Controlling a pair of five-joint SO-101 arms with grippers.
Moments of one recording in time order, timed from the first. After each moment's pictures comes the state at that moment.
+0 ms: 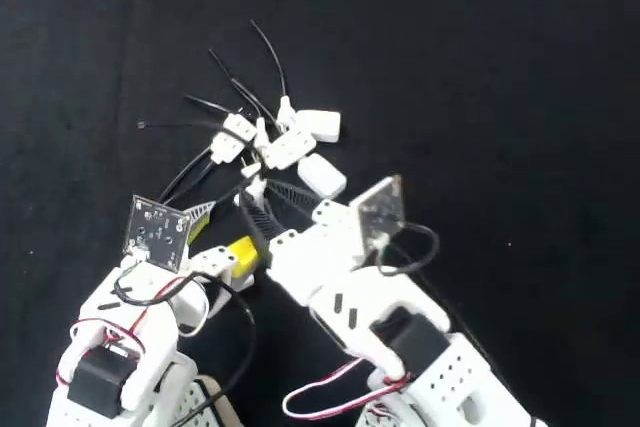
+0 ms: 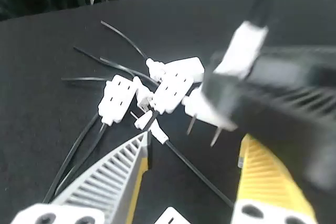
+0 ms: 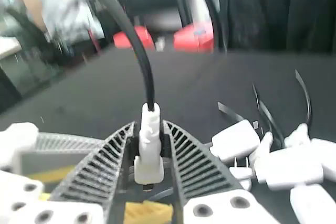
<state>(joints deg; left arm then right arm) 16.1 -104.4 74.2 64.1 0.6 -42.2 -83.6 84.0 17.8 -17.6</state>
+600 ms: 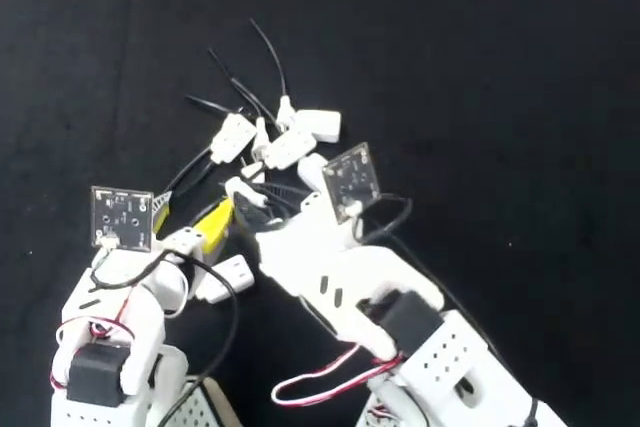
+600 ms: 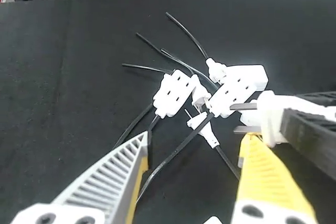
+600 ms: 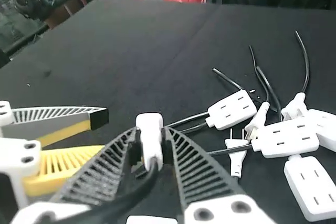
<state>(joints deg) 2.7 -104.5 75.5 62.5 1.1 -42.8 -68.4 69.8 29.9 -17.8</state>
